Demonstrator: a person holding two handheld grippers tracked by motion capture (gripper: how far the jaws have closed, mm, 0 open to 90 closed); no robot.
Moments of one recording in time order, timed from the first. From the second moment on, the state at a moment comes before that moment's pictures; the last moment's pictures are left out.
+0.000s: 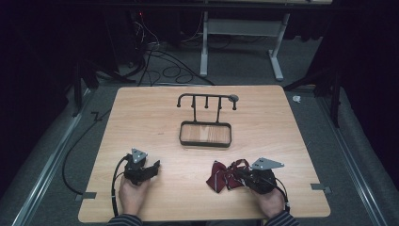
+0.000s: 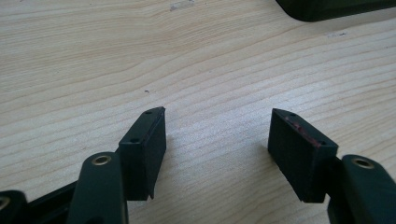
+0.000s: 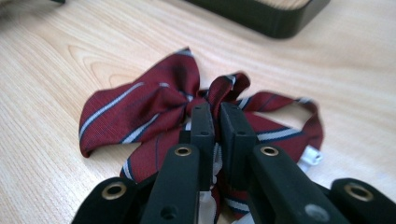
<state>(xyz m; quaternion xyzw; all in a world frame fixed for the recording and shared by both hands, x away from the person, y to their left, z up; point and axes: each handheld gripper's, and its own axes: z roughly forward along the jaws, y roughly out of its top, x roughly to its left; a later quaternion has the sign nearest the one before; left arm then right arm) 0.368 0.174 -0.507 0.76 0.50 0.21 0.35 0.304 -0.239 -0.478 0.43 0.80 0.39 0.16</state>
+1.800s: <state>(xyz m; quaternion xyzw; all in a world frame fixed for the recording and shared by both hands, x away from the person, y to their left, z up) 0.368 0.174 -0.507 0.76 0.50 0.21 0.35 0.352 -0.233 -0.353 0.32 0.80 0.47 0.19</state>
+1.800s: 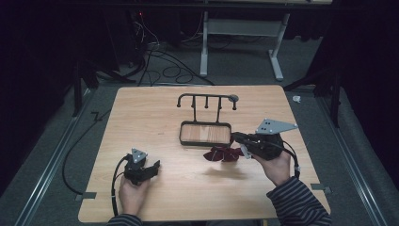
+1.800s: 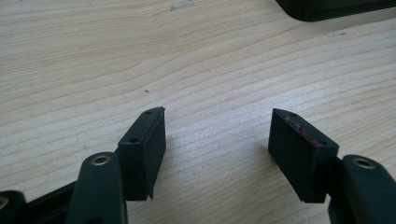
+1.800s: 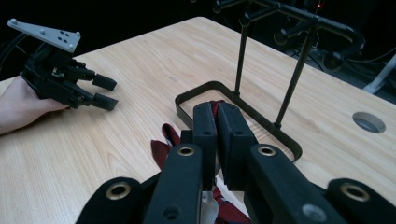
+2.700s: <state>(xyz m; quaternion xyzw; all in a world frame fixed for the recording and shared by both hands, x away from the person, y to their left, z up) 0.369 0.175 -0.507 0.76 0.50 0.21 0.36 0.391 -0.211 -0.328 0.30 0.80 0.48 0.19</state>
